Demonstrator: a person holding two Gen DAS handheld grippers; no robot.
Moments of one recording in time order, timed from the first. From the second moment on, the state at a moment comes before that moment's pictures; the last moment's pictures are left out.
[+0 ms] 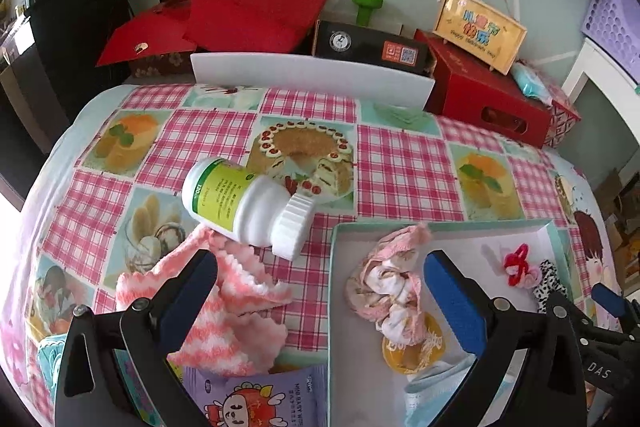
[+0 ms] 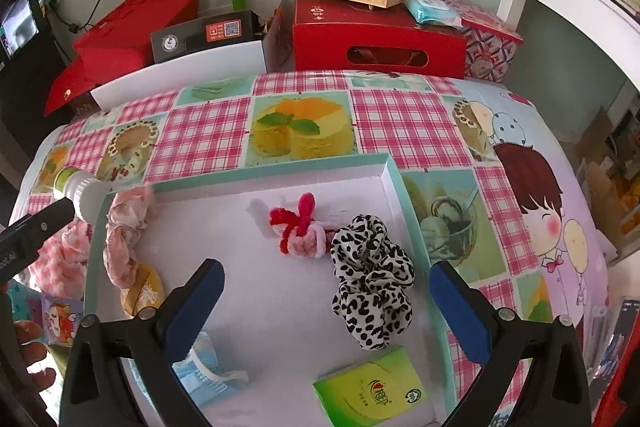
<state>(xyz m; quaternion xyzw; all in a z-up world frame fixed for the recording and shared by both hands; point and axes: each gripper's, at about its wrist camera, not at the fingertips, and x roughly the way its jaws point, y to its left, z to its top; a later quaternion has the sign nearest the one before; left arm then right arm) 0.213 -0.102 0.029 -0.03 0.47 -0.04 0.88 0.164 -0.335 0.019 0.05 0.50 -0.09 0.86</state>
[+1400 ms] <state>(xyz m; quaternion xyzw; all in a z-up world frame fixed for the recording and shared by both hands) 0.178 0.102 0.044 -0.16 0.49 0.18 0.84 0.177 -0.195 0.020 -0.02 0.50 0.05 0.86</state>
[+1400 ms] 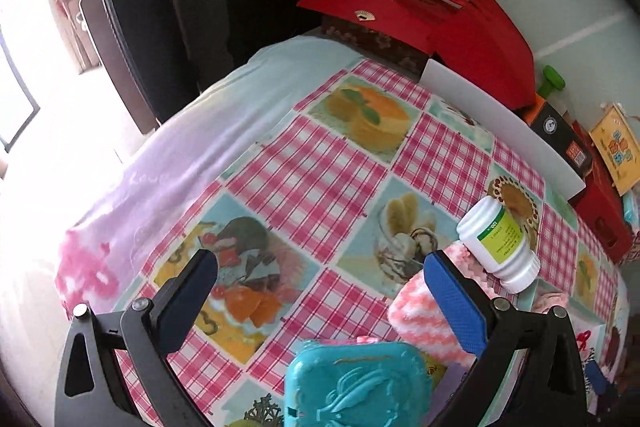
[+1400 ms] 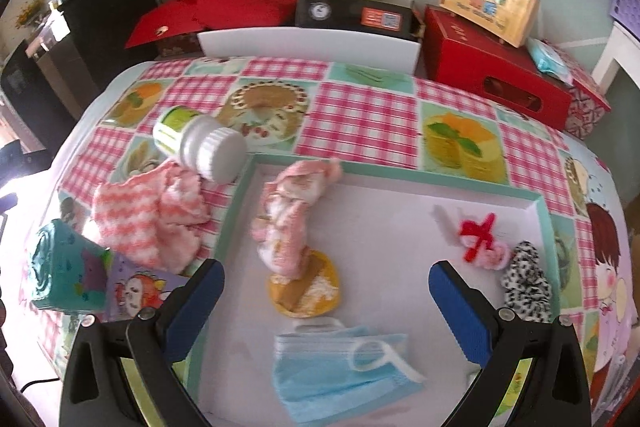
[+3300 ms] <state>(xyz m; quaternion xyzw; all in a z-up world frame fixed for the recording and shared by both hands) 0.226 -0.031 -0.029 0.00 0.60 -0.01 0.80 0.176 -0.133 0.002 -0.05 0.51 0.18 0.84</state>
